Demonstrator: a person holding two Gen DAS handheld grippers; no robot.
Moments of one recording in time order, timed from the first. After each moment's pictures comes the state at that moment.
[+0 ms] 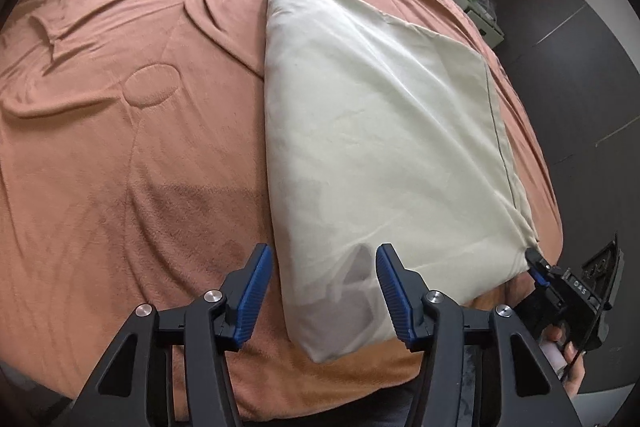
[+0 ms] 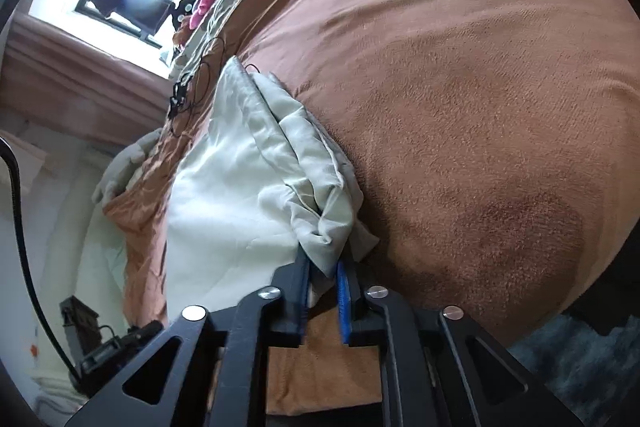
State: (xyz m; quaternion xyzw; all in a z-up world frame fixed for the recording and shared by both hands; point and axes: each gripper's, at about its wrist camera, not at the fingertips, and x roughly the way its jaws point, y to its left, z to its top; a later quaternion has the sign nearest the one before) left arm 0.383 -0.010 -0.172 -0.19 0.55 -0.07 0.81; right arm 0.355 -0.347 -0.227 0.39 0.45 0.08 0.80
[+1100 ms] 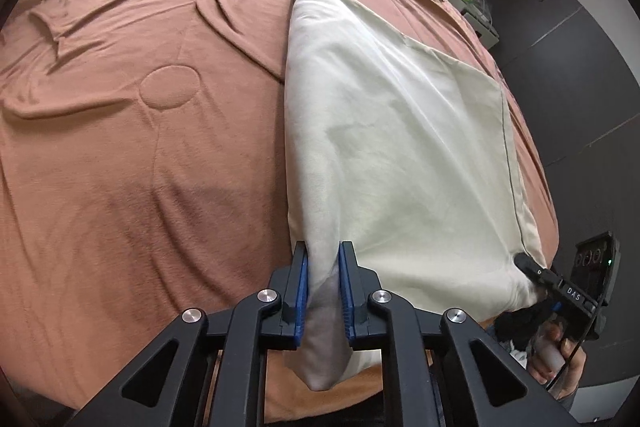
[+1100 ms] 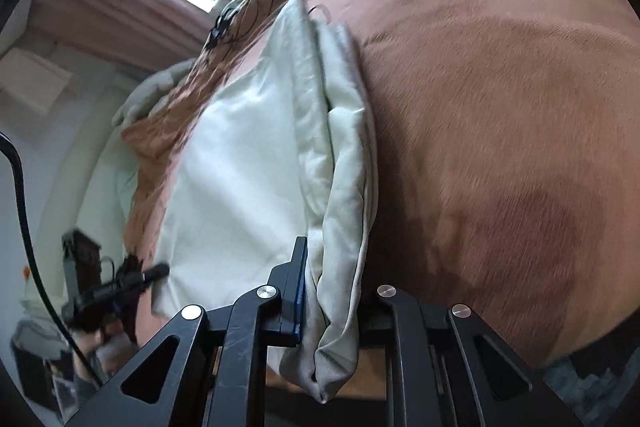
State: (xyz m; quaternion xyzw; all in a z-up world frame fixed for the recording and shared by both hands) left arm 0.379 0.027 -0.174 -0.19 0.55 -0.09 0.81; right arm 0.372 -0.308 -0.225 0.31 0.49 0.20 0.79
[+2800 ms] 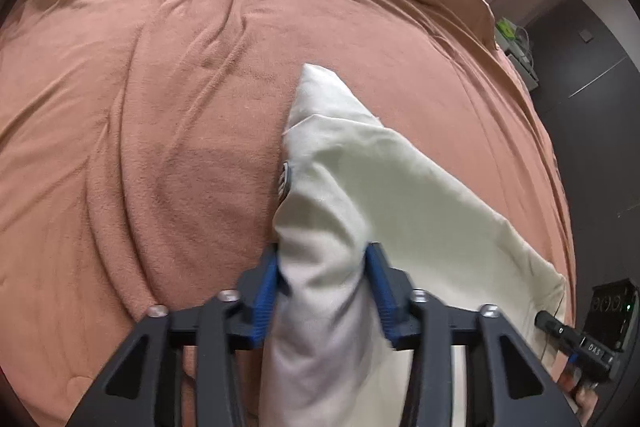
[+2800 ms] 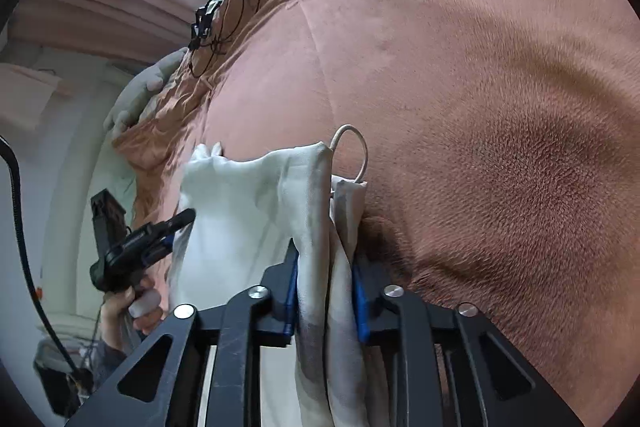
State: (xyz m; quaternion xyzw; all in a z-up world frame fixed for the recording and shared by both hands) left arm 0.630 0.041 -0.210 -0.21 0.53 -0.04 0.82; right arm 0.596 -0.296 -0.243 0.31 0.53 0.23 0.75
